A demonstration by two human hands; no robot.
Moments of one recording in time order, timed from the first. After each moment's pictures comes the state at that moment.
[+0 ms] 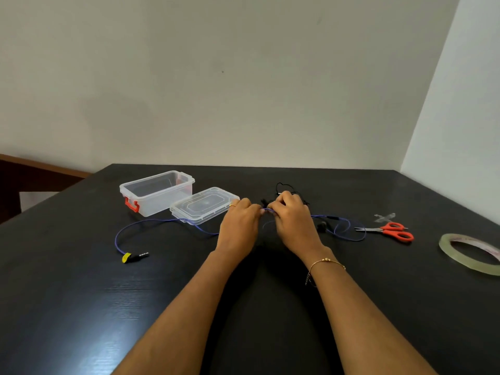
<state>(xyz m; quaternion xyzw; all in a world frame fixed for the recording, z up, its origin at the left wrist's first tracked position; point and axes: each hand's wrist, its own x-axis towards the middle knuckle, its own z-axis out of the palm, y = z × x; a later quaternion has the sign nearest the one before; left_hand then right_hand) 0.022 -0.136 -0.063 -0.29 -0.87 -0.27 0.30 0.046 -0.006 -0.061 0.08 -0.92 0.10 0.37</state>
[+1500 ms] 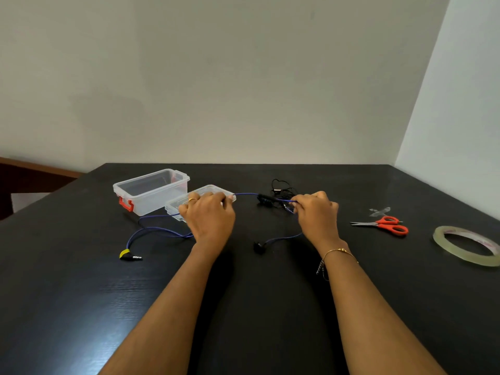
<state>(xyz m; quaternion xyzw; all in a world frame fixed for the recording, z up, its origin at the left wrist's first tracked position) 0.015 -0.156 -0.049 -0.03 -0.91 -0.24 0.32 0.051 0.033 -0.058 -0.08 -0.93 0.12 0.33</state>
